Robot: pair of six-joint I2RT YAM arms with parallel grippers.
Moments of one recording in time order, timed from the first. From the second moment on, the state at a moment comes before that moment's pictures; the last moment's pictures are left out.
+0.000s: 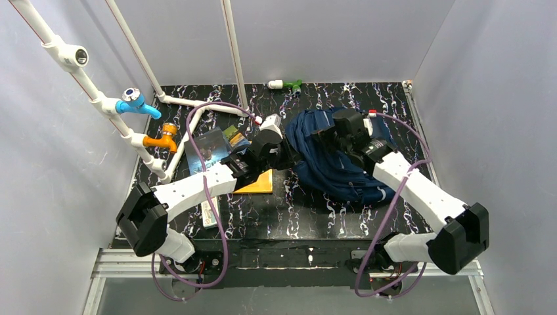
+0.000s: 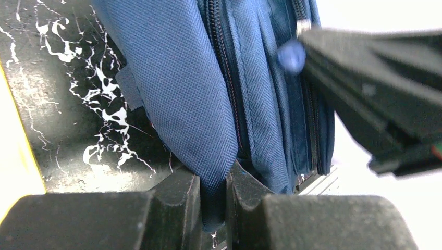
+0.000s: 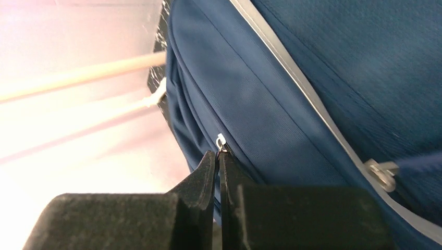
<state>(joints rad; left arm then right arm) -0.86 1.46 1.04 -0.10 -0.10 -0.88 0.62 1.26 1.10 -0.46 0.21 1.51</state>
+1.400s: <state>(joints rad) -0.89 1.46 1.04 -0.12 -0.04 -0.78 0.37 1.76 1.60 -0.36 -0.60 0.76</state>
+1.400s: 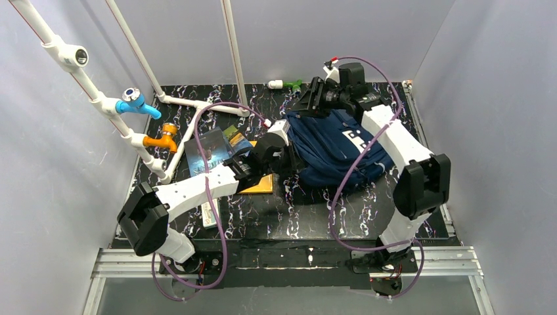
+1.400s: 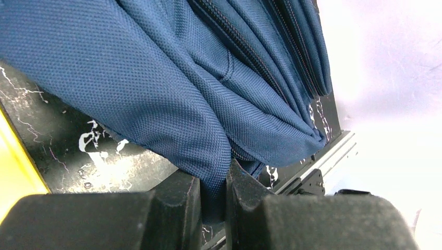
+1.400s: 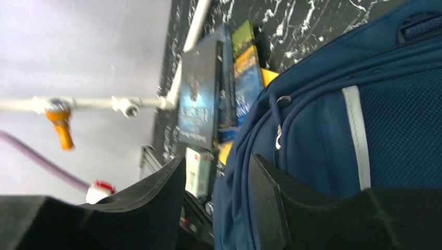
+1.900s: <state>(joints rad) -0.90 1.49 1.12 -0.24 0.02 -0.74 0.69 1.33 1.39 -0.83 0.10 0.18</state>
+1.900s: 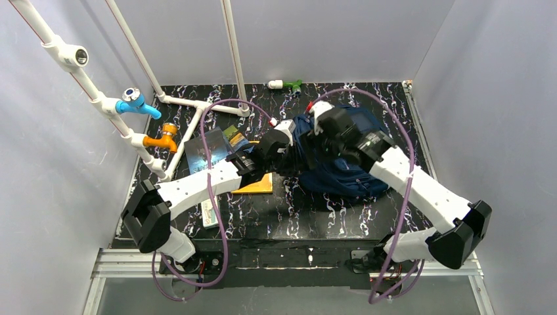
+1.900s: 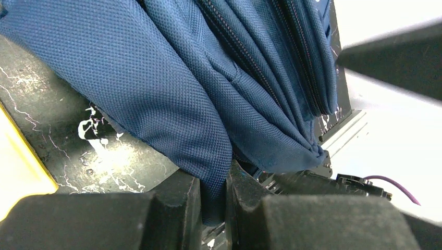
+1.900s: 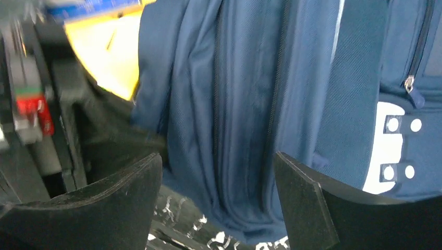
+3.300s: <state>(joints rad) -0.90 1.51 1.14 -0.29 0.02 -0.74 0.81 1.26 1.23 -0.87 0.52 0.20</state>
